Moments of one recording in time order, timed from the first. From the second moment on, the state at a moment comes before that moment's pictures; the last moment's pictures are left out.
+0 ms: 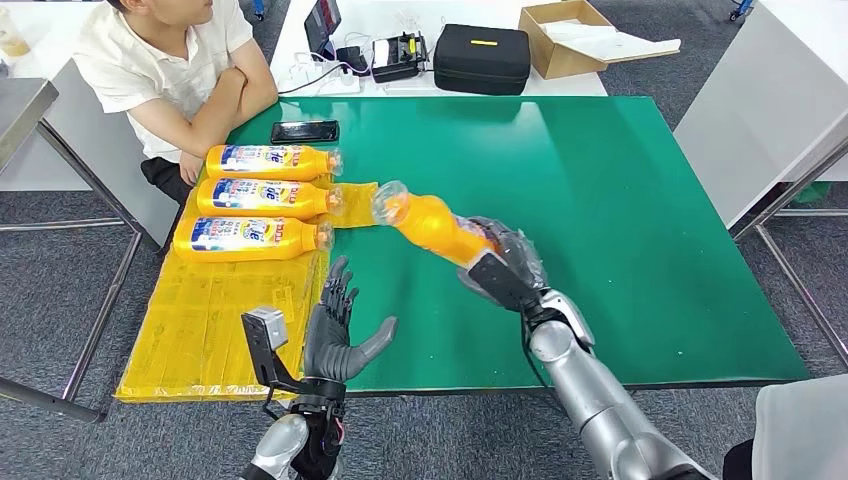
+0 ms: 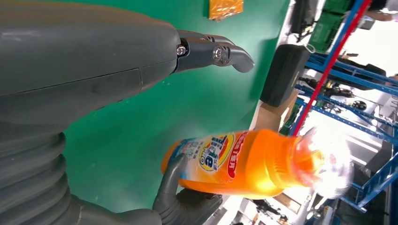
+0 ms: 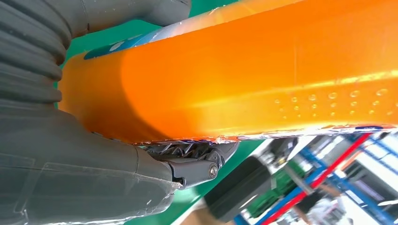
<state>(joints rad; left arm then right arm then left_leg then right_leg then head) -0.15 -0.25 -0.56 -1.20 0.43 0.19 -0.40 -0.40 -0.07 0.41 -1.01 0.51 -0.04 -0.39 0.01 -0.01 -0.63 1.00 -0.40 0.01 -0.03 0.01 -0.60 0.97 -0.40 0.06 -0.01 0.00</state>
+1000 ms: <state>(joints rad) -0.23 -0.29 -0.53 -1.15 0.49 0.19 -0.41 -0.33 0.03 0.64 -1.07 0.49 -0.05 -0.40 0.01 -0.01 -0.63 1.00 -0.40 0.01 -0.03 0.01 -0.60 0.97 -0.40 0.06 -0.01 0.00</state>
